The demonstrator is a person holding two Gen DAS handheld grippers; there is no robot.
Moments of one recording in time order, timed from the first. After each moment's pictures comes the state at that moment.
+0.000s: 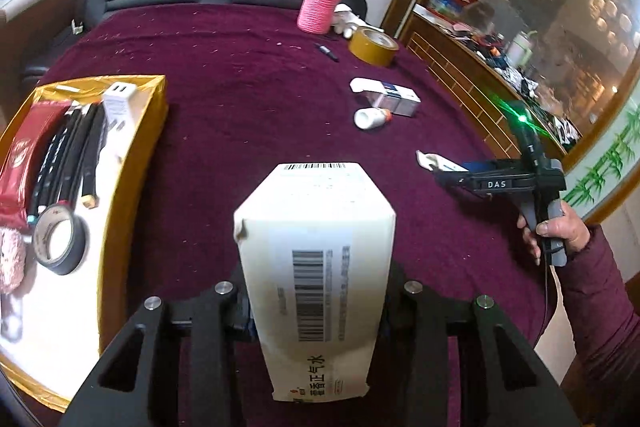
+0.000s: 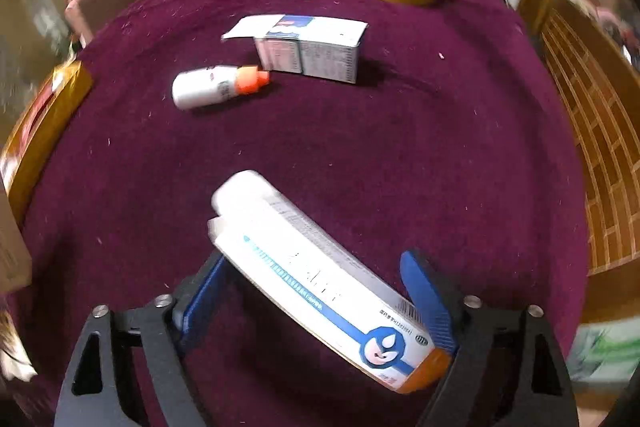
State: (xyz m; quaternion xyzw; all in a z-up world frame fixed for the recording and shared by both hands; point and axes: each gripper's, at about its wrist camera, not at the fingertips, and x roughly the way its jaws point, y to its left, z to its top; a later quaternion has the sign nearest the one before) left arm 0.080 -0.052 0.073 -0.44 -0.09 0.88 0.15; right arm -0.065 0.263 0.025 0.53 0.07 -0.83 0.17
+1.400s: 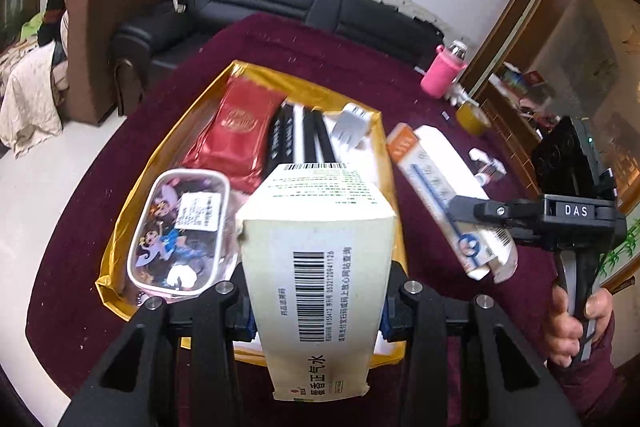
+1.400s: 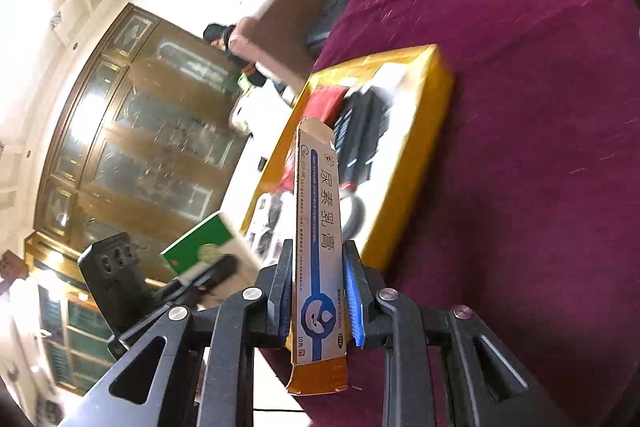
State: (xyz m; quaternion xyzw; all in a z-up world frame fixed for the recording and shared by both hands) left arm 0.148 -0.270 0.086 -0.41 -0.18 0.90 0.03; right arm 0.015 -0.031 0.078 0.54 -0.19 -0.69 0.44
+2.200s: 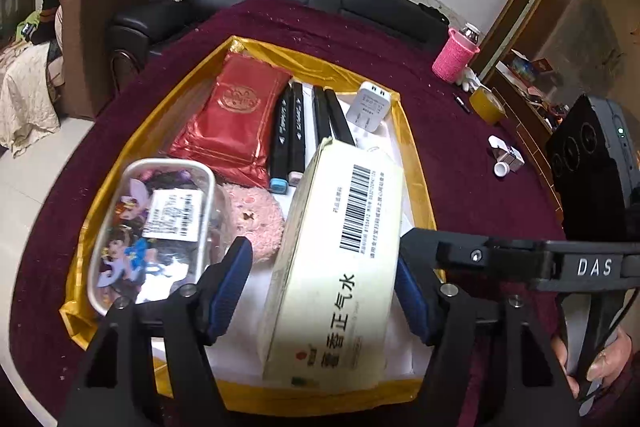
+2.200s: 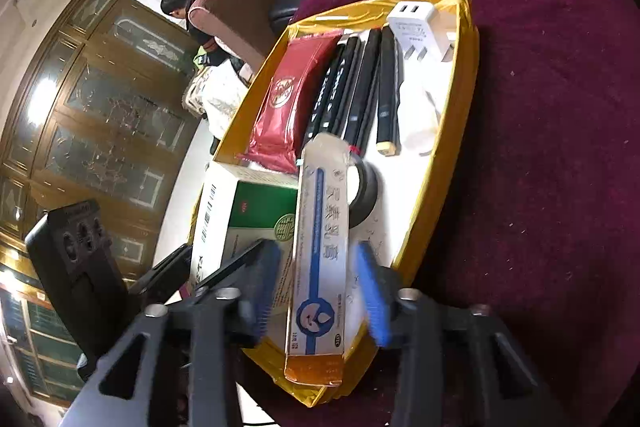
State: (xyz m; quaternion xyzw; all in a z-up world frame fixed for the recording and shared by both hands) left arm 0.127 -0.268 0.058 -0.42 -0.17 0.89 0.03; right arm 0.024 -0.093 0.051 0.56 -0.12 -0.73 0.38
